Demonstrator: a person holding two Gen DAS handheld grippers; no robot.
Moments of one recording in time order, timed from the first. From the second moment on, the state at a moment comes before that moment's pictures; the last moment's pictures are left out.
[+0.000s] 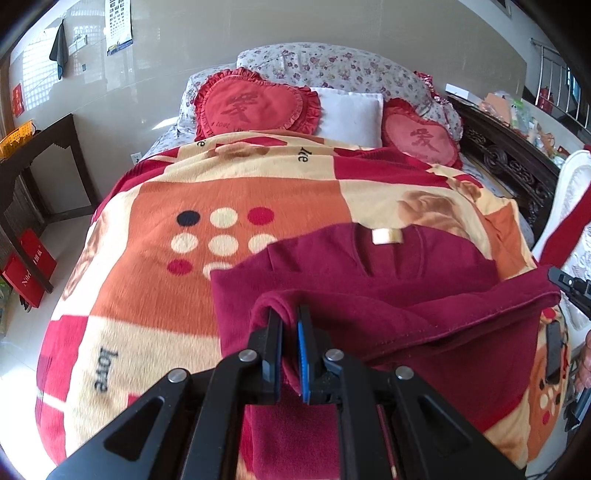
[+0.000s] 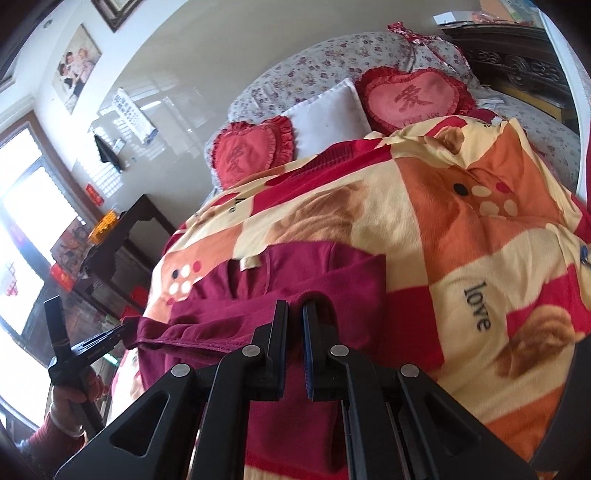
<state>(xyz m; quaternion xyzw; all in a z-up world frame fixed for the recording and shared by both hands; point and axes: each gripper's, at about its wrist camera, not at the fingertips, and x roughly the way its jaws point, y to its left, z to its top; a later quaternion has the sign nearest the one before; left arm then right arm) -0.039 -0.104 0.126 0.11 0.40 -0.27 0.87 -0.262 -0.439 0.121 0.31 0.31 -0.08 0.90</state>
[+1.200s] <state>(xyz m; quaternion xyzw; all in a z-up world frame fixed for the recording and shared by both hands) 0.038 -0.110 0.099 0.02 0.43 -0.26 0.86 -0.169 -0.423 0.097 0.22 0.38 -0.07 0.90</state>
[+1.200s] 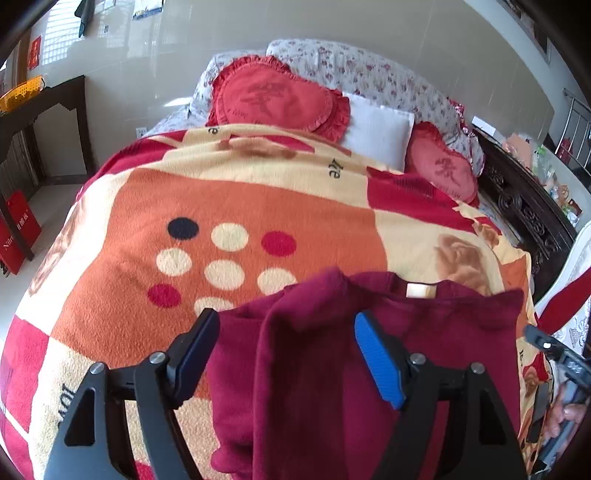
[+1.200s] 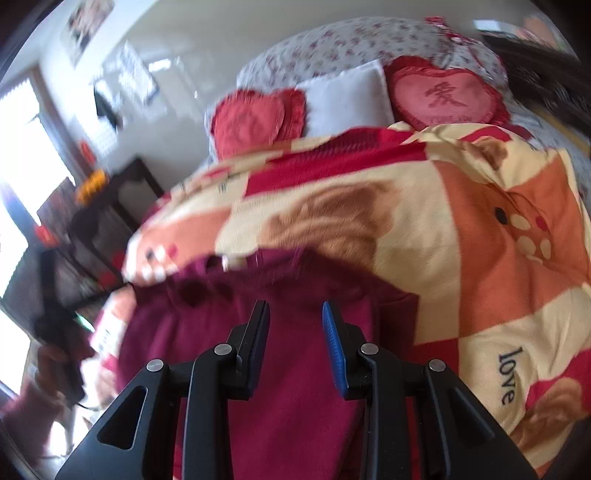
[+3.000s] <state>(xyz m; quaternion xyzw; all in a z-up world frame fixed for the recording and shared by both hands) -0.058 -0.049 0.054 0.11 0.50 -0.24 0.83 -0.255 -0.384 0.049 0.25 0.47 -0.09 0.84</state>
